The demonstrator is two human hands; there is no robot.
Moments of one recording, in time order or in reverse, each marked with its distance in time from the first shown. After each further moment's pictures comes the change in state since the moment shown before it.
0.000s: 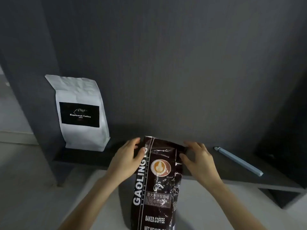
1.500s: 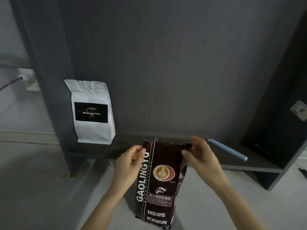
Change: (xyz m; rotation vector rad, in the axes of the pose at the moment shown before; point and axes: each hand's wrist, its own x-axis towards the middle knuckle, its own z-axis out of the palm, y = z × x) left_hand -0.079 0.022 -0.009 -0.271 0.138 0.045; right_hand -0.071 -0.008 -0.025 0.317 0.015 -0.033
